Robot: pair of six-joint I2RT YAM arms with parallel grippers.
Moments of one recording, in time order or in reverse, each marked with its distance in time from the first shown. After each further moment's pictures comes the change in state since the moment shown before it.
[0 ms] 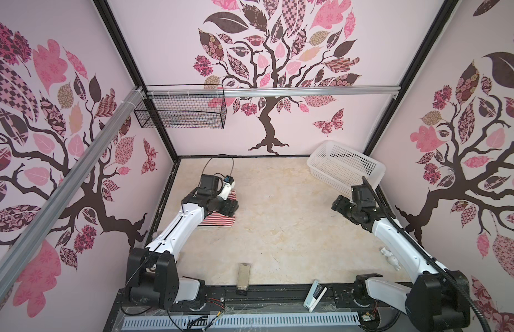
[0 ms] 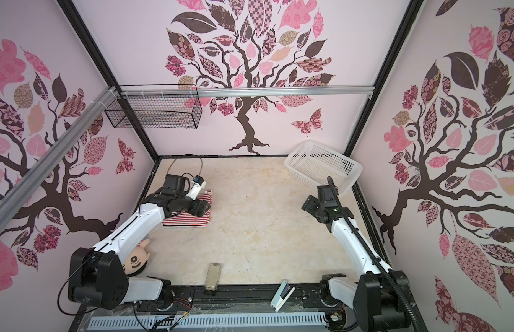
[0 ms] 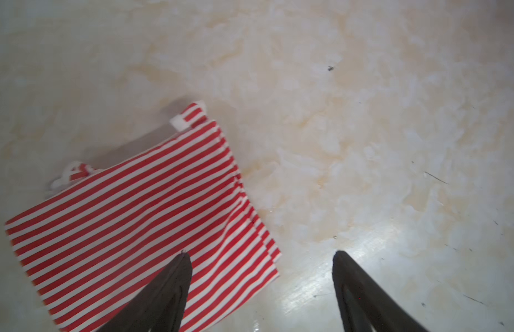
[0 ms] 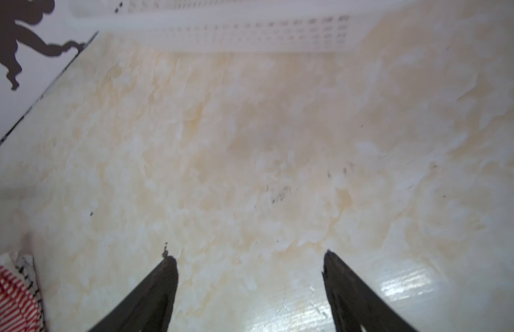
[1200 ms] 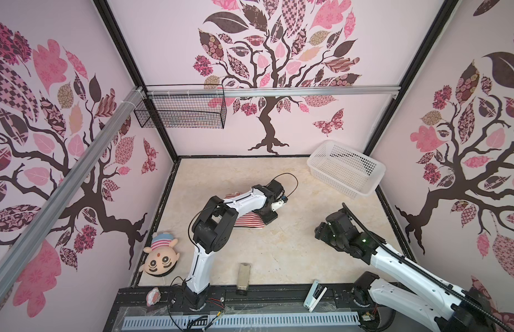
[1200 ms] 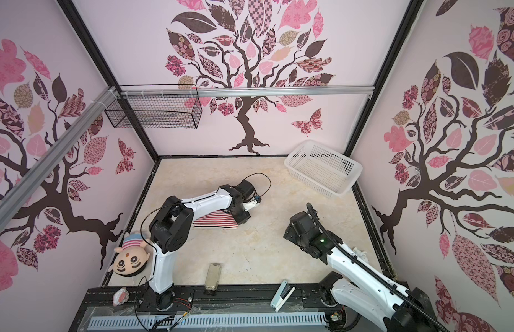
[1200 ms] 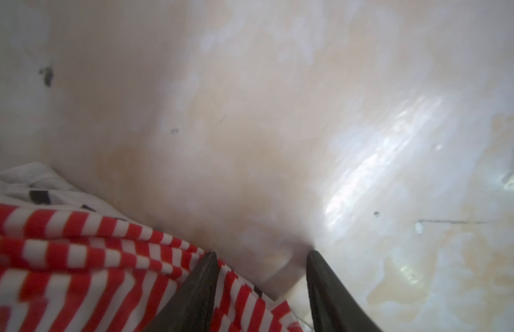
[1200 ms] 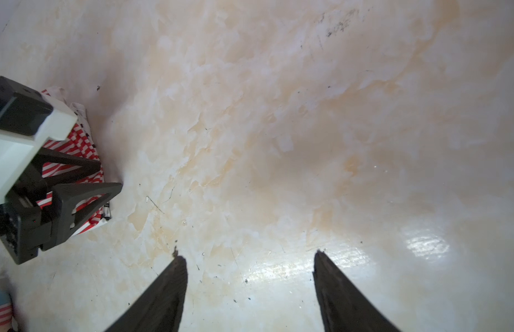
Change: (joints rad) left arm -0.530 0.728 0.537 -0.291 -0.256 0.145; right arm 0.560 -0.250 -0.247 -0.116 0.129 0.395
